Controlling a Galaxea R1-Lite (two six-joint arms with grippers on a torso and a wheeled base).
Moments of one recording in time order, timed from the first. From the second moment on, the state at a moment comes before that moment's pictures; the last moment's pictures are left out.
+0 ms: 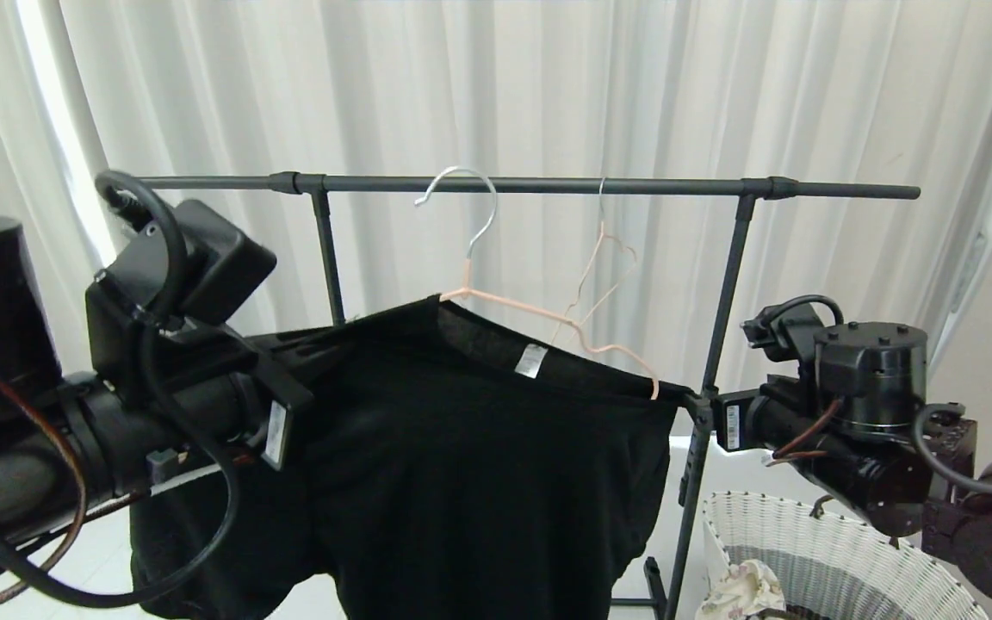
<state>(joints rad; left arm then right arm) -0.51 1.28 -0.69 -0.36 0.03 0.37 0.61 1.72 -0.65 -0.73 -0.42 0.12</state>
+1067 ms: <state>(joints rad) -0.54 1.24 -0.47 -0.44 0.03 0.36 0.49 1.42 -0.77 -0.34 0.26 -0.07</state>
